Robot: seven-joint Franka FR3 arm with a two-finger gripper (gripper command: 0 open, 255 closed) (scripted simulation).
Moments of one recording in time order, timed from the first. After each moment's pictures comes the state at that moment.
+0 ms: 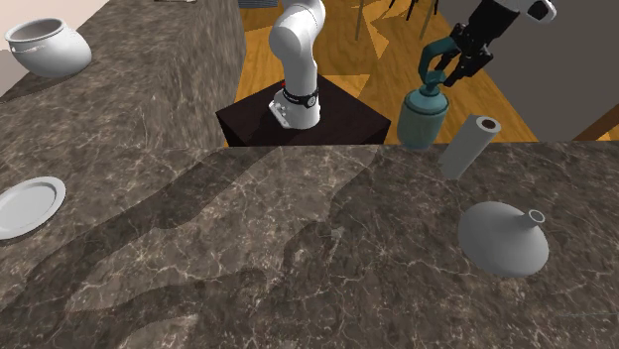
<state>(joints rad) 0.52 -0.20 -0.06 -2.18 -0.13 1.70 -0.41</state>
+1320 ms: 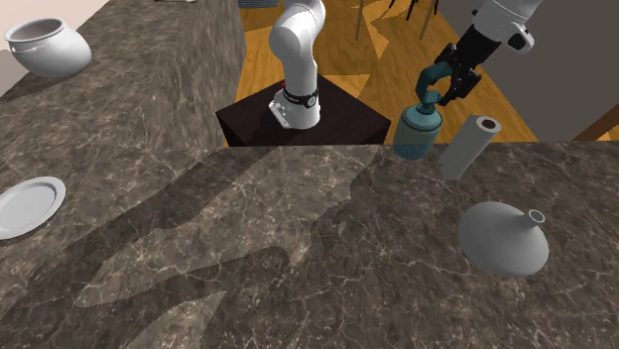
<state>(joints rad) 0.52 -0.16 -0.06 -2.28 -0.14 1.84 -0.40</state>
